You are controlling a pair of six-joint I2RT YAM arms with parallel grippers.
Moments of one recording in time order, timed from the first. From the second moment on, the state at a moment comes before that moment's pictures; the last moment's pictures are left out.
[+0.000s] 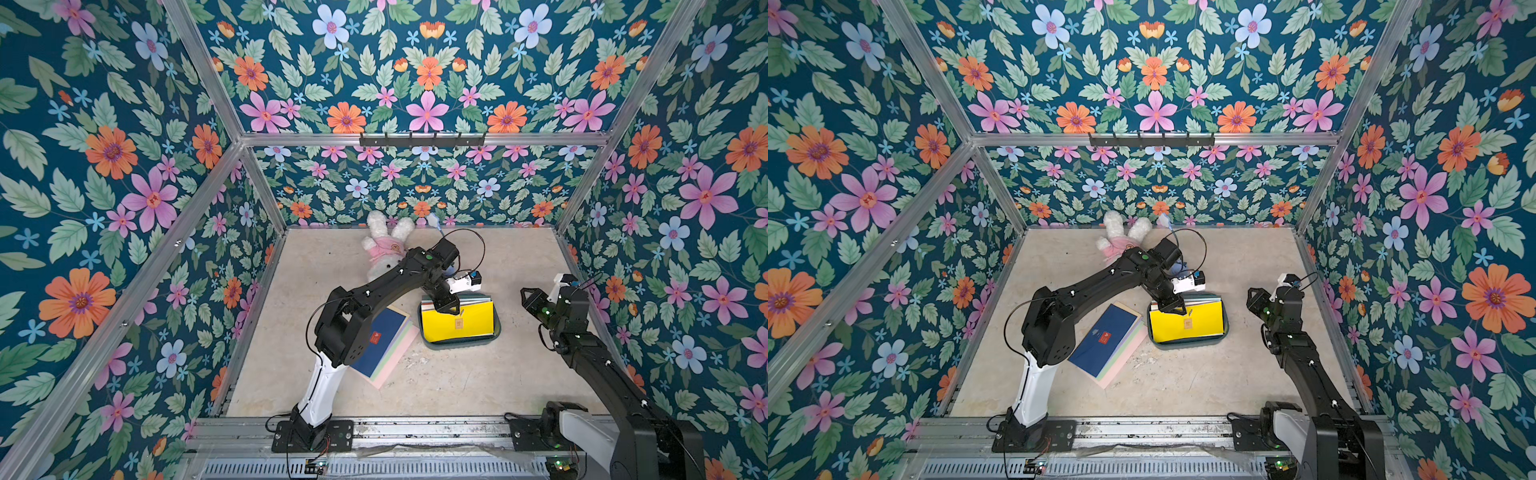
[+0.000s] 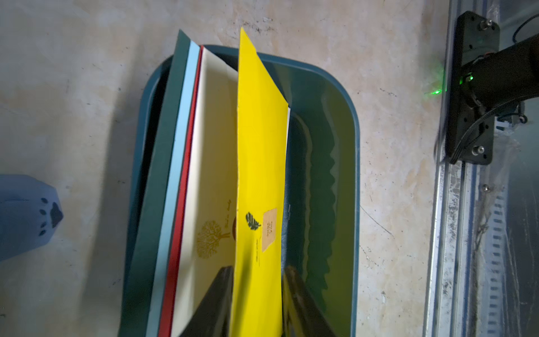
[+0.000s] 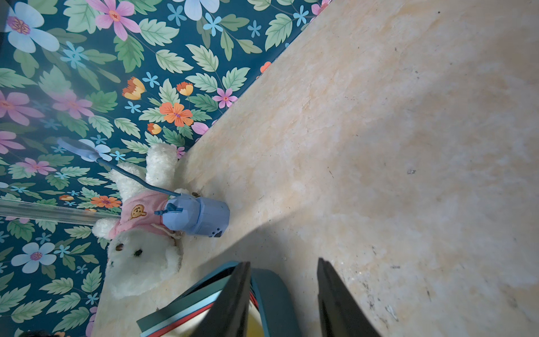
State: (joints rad) left arm -0.81 2.12 1.90 -0.98 0.46 0.53; right arm -0.02 1.04 0.48 0.07 -0.22 0.68
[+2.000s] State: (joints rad) left arm -0.26 1.52 0.56 0.09 0.30 -0.52; right arm 0.95 1.94 1.21 -0.14 -0.21 1.09
